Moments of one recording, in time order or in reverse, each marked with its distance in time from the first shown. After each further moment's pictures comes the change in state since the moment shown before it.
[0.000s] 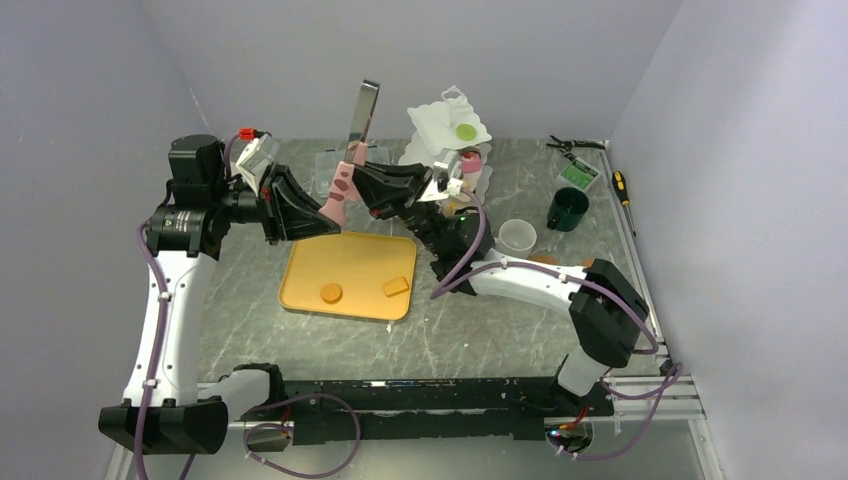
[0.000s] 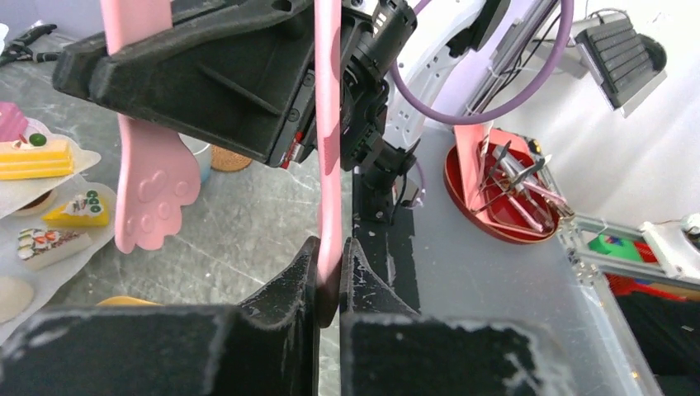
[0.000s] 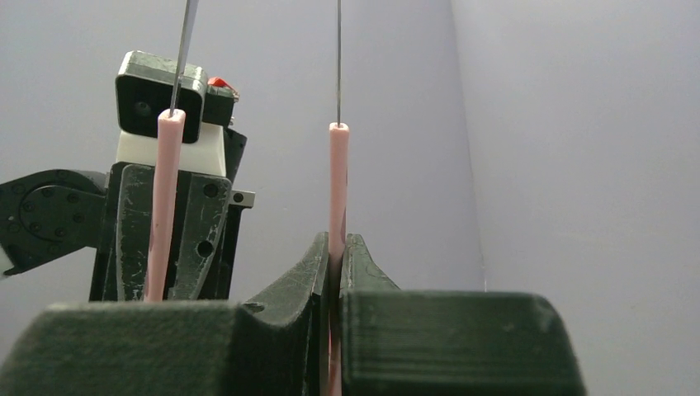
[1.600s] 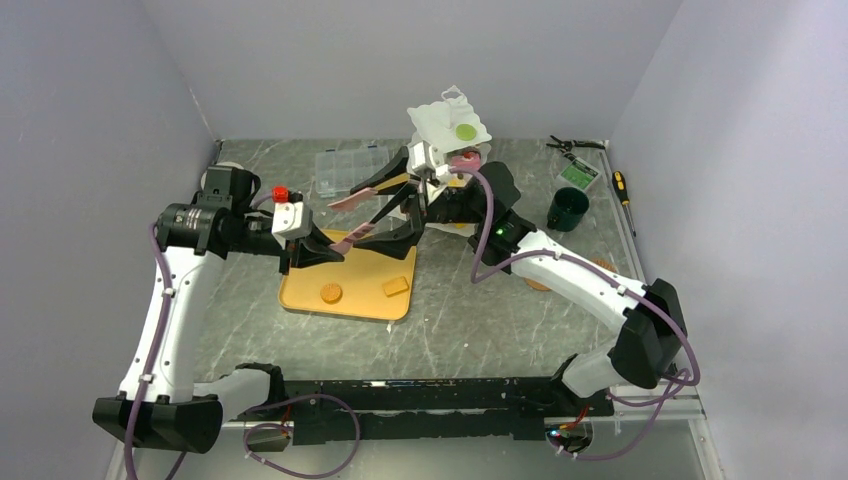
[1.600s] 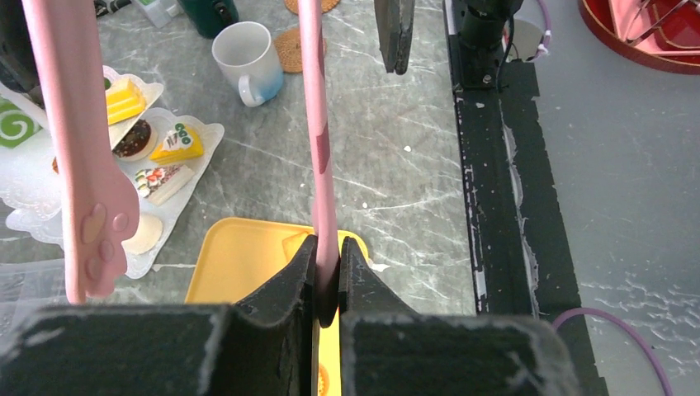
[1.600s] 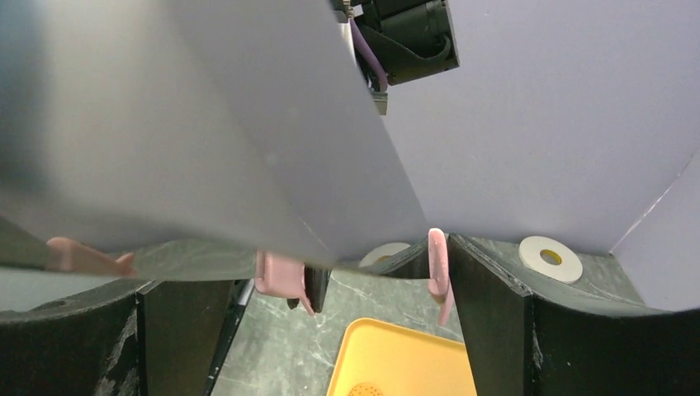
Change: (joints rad) left arm -0.097 0.034 0.033 -0.677 -0.305 1.040; right arm -0.172 -0.191 0.098 -0.709 -0.829 -0.063
